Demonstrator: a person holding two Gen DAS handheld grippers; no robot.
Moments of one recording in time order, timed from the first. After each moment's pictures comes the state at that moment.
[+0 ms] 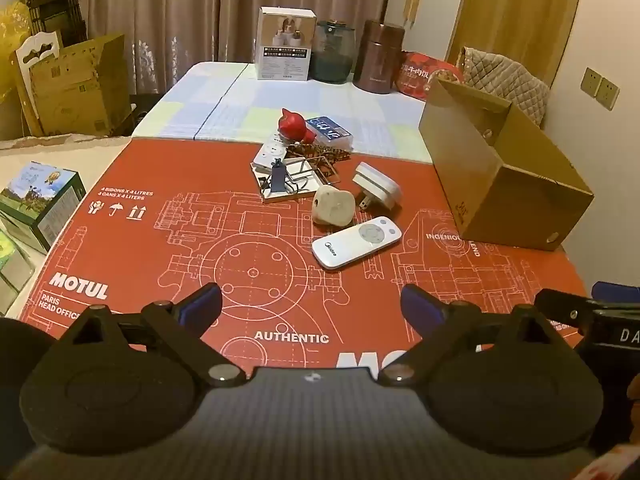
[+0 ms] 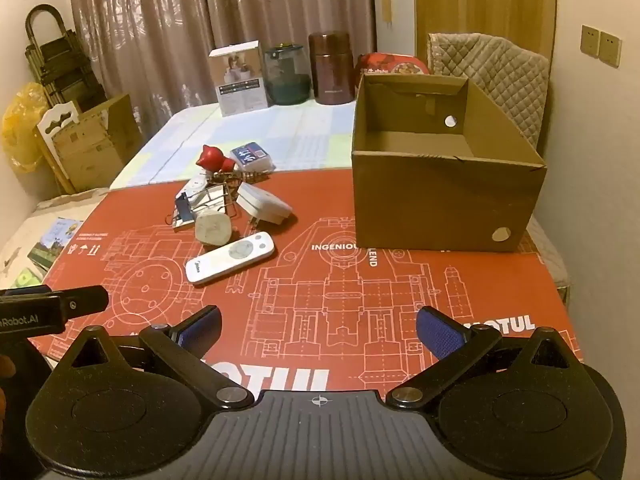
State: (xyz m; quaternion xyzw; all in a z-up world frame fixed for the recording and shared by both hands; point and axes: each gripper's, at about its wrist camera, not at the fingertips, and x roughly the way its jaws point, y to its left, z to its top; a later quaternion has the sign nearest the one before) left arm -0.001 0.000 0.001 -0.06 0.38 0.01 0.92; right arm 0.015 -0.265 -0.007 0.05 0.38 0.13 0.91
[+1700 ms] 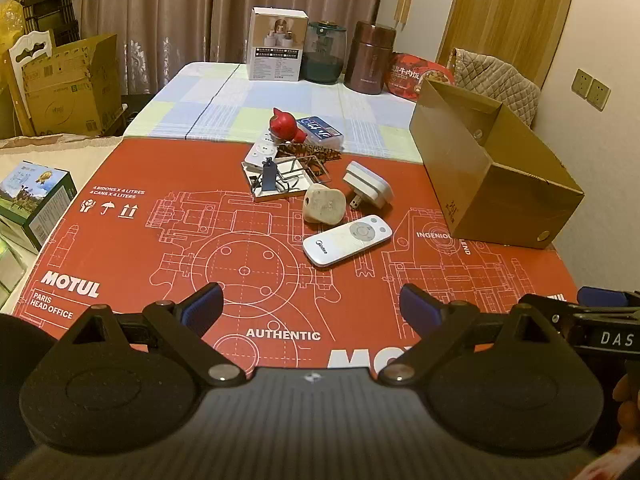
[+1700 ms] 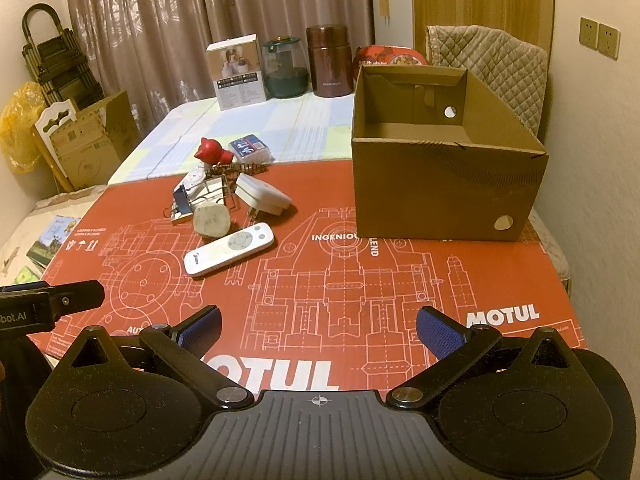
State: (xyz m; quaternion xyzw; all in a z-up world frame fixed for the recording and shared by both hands) left arm -0.002 0.000 0.000 -0.07 0.38 0.00 0.92; right arm 0.014 -0.265 -0.016 0.06 0.38 0.13 0.91
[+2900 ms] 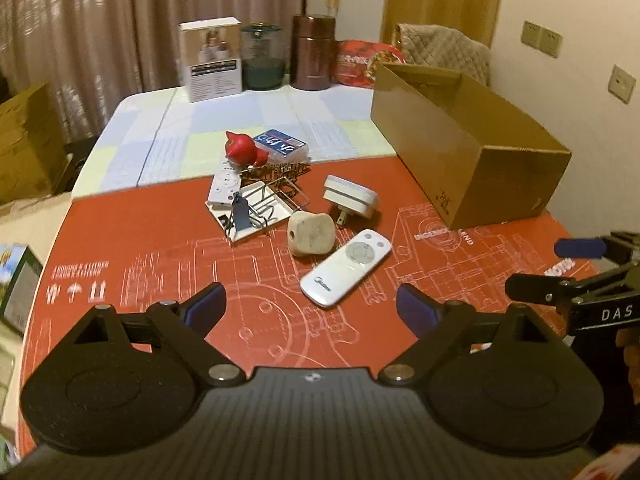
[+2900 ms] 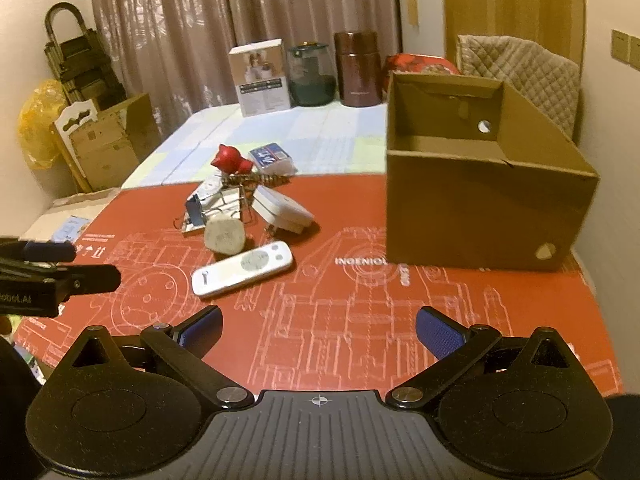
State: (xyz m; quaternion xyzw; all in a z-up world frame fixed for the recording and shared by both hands) left arm 0.064 0.023 -0.011 0.02 0.37 -0.10 0.92; right arm 0.055 -0.249 -0.036 0.05 0.36 0.17 0.92
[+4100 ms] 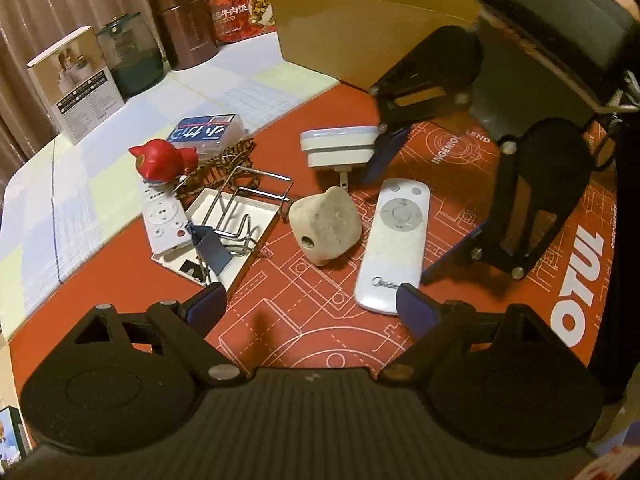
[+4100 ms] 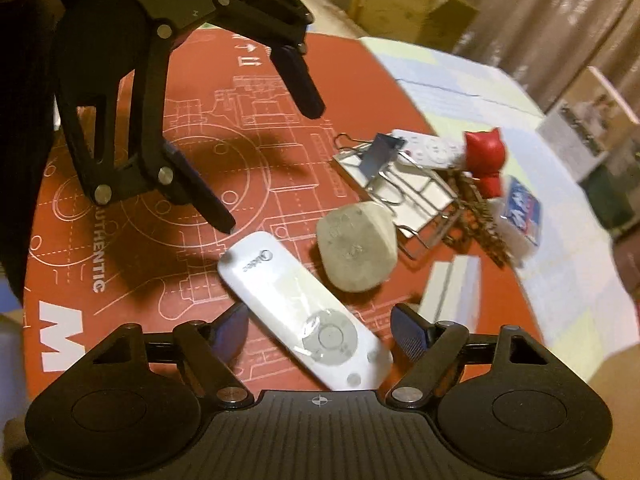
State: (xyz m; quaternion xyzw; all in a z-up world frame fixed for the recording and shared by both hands) left arm 0.169 0.040 -0.081 0.21 0.39 -0.28 0.85; right arm 0.199 -0.115 -0.124 -0.37 0.31 0.52 0.71
